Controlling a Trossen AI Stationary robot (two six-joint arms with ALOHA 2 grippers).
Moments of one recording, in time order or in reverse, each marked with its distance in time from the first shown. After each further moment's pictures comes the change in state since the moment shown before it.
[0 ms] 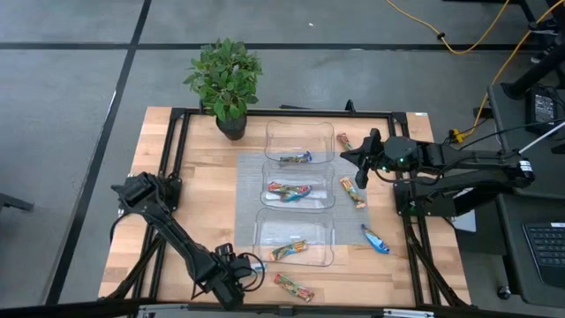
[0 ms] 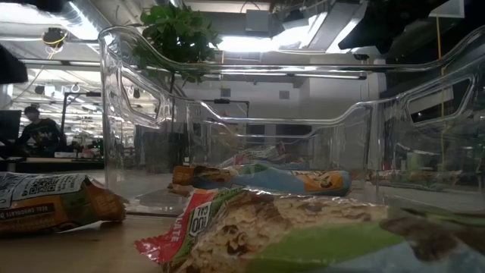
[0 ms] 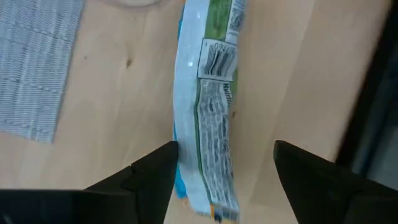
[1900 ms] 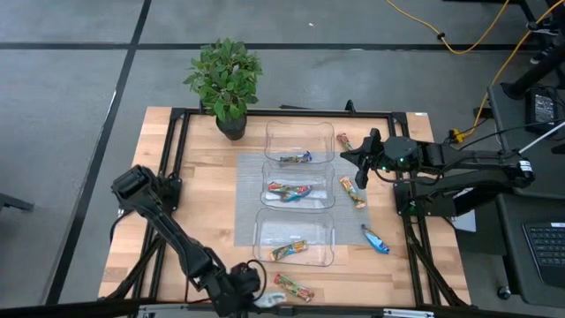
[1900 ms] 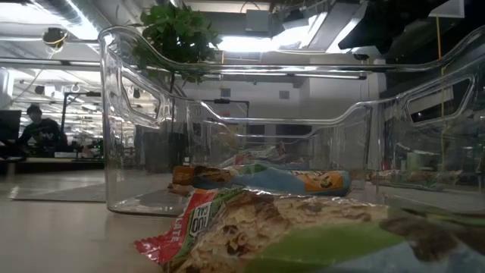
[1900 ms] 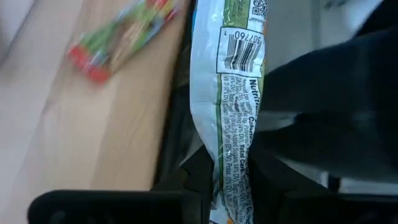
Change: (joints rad) left arm 0.001 -0.088 0.000 0.471 0.026 0.059; right arm 0.000 0.000 0.000 0.001 0.000 -0.001
